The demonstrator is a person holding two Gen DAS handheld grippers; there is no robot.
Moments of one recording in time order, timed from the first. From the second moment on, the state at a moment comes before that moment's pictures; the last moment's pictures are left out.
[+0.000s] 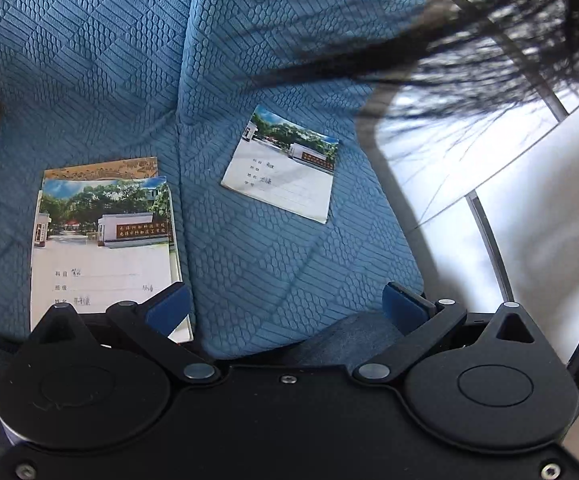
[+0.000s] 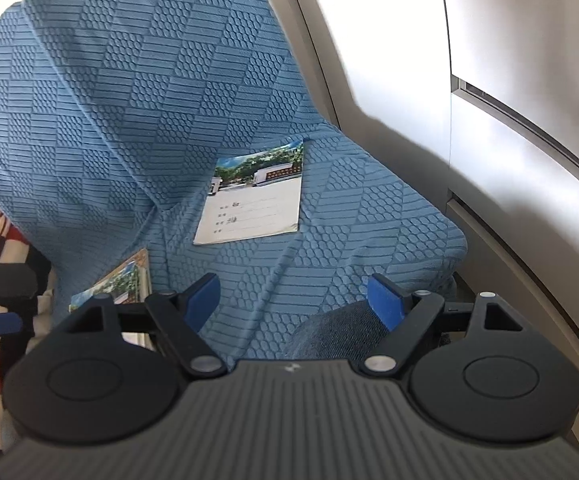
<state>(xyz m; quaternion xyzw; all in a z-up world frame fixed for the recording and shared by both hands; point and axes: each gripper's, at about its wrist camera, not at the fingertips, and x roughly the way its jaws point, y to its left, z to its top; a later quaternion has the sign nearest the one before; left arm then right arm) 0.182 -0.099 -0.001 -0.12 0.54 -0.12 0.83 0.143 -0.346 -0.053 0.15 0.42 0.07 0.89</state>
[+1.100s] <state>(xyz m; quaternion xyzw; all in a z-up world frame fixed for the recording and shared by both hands) 0.298 -0.117 -0.133 -0.07 0.53 -0.08 0.84 0.252 -0.317 -0.130 0.15 0.45 0.07 0.88</state>
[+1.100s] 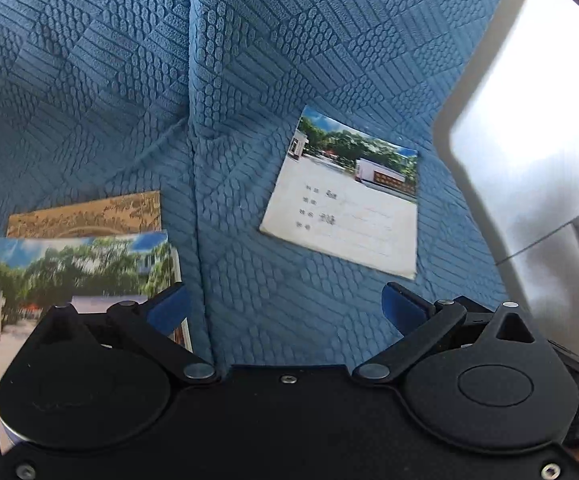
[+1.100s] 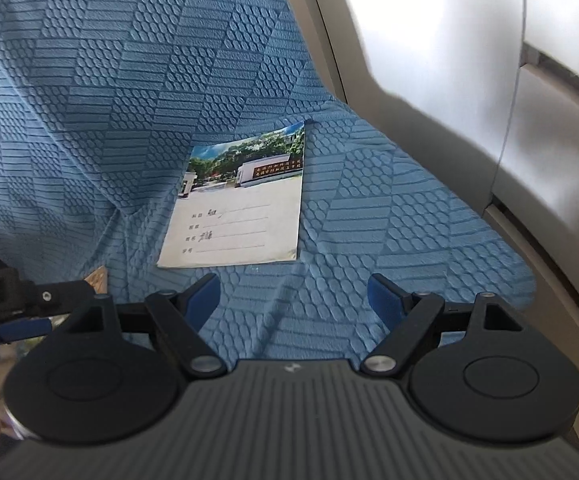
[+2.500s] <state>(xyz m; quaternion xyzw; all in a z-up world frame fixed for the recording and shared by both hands) 0.390 -0.102 -0.230 -0.23 0.56 -0.18 0.77 0.321 -0.300 -0.194 0.21 0.42 0.06 0.88</state>
